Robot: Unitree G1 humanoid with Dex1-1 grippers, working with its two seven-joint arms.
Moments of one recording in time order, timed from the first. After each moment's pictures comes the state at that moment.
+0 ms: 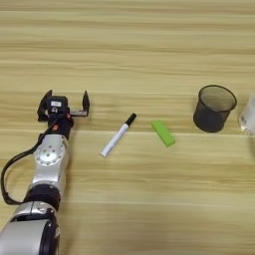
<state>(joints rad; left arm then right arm) -0.39 0.18 0.15 0.87 -0.07 -0.56 -0.08 0.18 -0.28 -0.32 -0.17 0.16 0.19 0.14</state>
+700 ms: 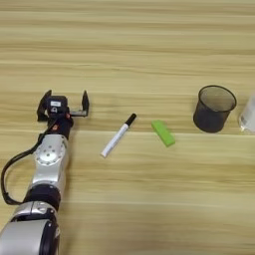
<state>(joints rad) -0.39 0.18 0.15 0.87 -0.07 -0.56 -0.07 0.13 -0.31 -0.34 0.03 0.17 0.23 0.18</state>
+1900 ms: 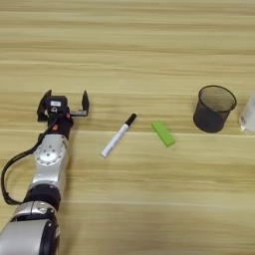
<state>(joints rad) -0.39 0.18 0.15 0.87 -0.07 -0.56 -0.07 0.12 -0.31 -0.32 0.04 0.19 0.23 0.18</state>
